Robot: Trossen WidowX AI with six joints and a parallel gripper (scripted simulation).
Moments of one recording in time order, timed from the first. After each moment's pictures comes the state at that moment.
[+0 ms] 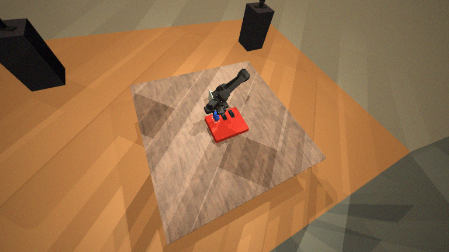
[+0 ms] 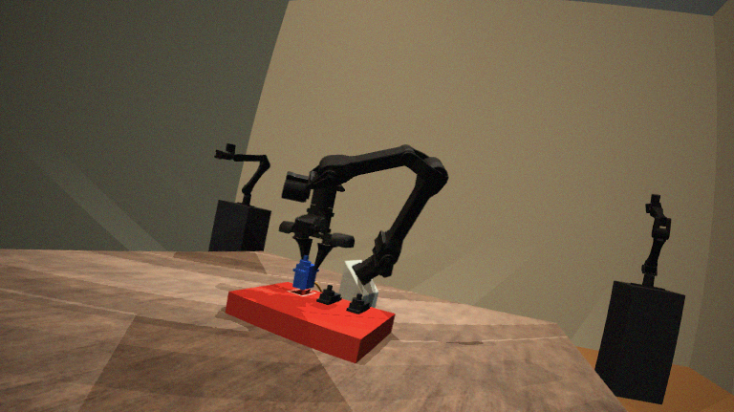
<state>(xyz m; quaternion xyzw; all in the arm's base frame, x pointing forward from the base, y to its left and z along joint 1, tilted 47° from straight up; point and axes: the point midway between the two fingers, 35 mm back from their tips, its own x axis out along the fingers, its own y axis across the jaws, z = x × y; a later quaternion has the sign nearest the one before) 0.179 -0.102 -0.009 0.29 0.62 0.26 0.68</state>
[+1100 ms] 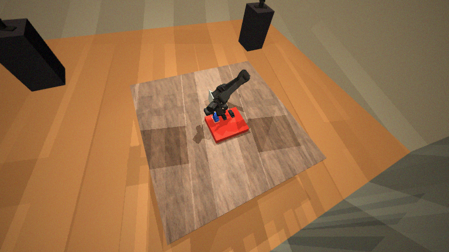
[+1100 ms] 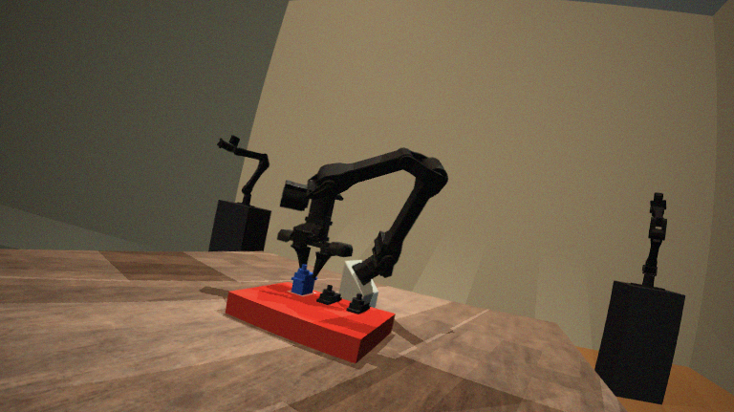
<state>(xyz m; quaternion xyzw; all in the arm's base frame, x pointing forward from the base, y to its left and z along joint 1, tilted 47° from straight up) 0.182 -0.087 -0.025 0.29 0.62 0.26 0.68</state>
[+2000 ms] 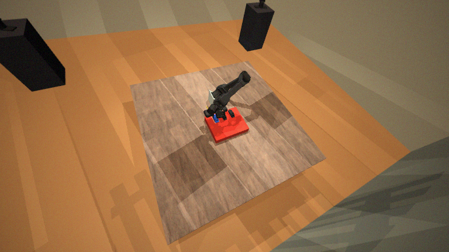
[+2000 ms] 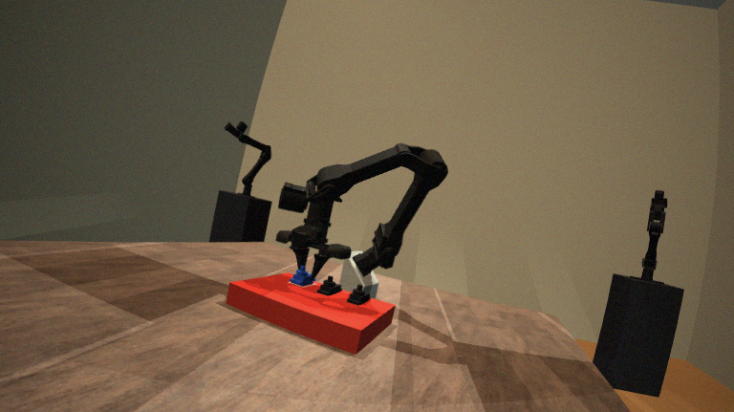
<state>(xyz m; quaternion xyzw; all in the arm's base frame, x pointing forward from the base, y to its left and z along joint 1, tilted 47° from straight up) 0.185 -0.068 -0.043 0.29 0.62 0.26 0.68</state>
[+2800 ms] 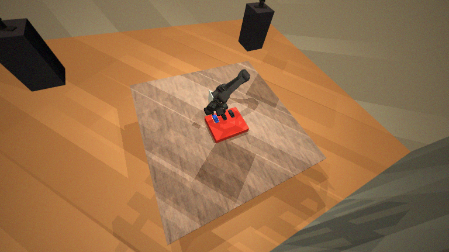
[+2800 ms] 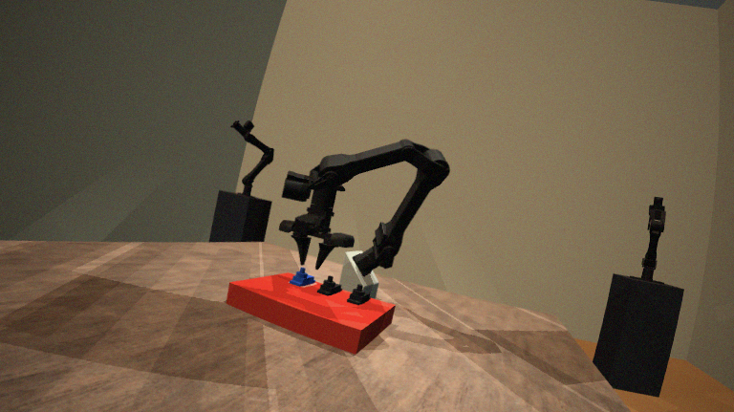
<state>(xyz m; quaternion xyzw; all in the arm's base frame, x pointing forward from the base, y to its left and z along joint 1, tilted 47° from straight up) 0.179 -0.086 -0.024 0.30 0.62 0.25 0.68</state>
